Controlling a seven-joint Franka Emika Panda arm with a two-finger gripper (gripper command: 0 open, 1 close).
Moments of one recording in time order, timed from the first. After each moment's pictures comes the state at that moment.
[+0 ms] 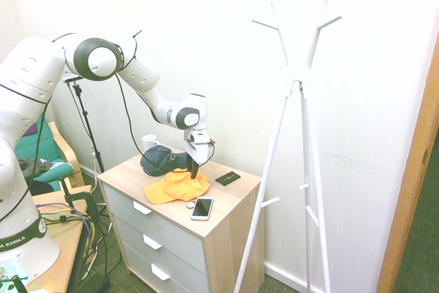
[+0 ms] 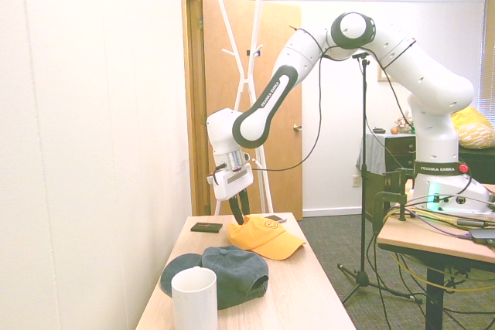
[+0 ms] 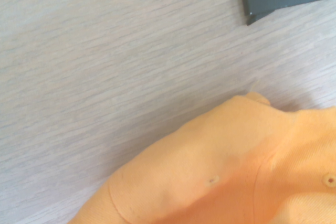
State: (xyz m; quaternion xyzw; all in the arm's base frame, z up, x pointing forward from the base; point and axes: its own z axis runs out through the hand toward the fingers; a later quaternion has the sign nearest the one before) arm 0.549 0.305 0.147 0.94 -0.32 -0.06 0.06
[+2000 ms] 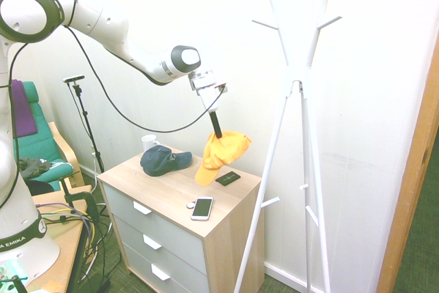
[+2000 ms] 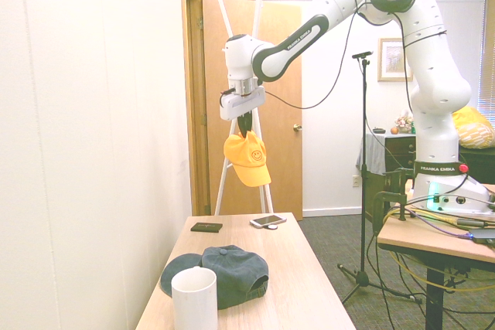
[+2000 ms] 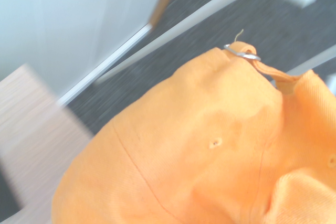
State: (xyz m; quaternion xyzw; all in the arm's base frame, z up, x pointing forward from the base) arm 0.568 0.172 0.410 0.86 -0.47 0.19 0.13
